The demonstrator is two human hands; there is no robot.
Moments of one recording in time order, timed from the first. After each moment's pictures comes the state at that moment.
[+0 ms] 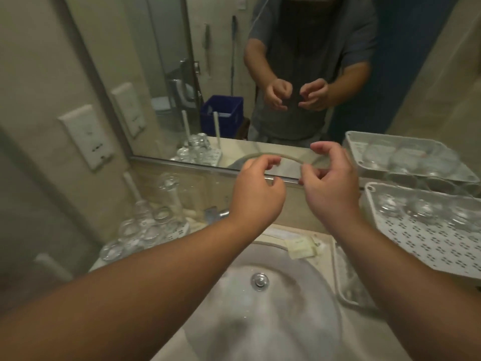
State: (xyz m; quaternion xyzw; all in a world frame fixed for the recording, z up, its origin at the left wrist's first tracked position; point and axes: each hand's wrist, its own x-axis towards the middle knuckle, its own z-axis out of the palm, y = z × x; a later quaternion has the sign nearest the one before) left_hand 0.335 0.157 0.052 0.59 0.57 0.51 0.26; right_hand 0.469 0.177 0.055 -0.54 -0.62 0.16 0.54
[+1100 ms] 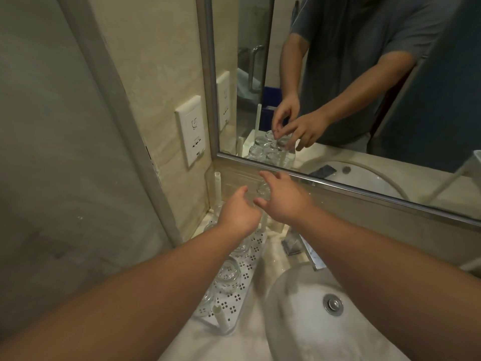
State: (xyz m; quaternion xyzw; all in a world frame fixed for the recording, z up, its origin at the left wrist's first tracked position) left_hand 0.059 0.190 -0.030 0.41 0.72 0.37 0.43; right_hand 0.173 0.271 -0.033 -0.54 -0.83 0.11 0.08
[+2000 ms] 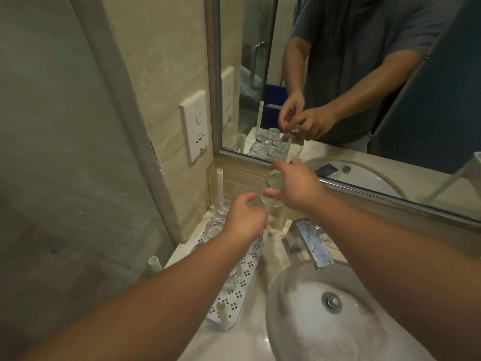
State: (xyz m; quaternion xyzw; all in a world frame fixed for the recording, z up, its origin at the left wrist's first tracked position) left_hand 0.068 0.171 -0.032 0.30 0.66 0.45 0.51; right_hand 0.180 0.275 -0.005 -0.55 -0.82 0.10 0.11
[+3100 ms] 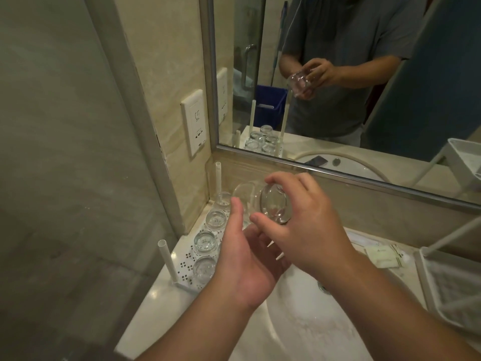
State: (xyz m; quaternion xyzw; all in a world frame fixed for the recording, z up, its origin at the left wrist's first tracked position) left_hand 0.095 0.054 0.013 0.02 0.30 0.57 0.77; right_hand 0.202 0.092 0.049 -0.45 -0.81 0.14 0.36
